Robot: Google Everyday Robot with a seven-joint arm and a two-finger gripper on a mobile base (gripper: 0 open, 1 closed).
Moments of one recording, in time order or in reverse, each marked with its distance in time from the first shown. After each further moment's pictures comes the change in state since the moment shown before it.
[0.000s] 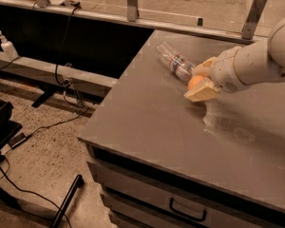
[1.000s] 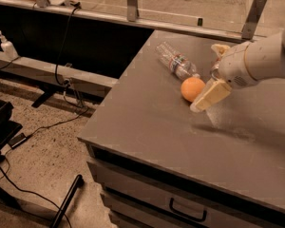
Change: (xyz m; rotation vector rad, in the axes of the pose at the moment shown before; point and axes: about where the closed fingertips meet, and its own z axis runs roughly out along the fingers) arm 0.008 -0.012 -0.014 -0.010 -0.033 0.057
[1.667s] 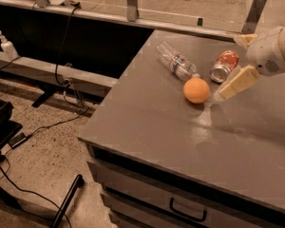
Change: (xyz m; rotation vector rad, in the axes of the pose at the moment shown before) arm 0.019 -0.033 -0.045 -0.031 -0.015 0.077
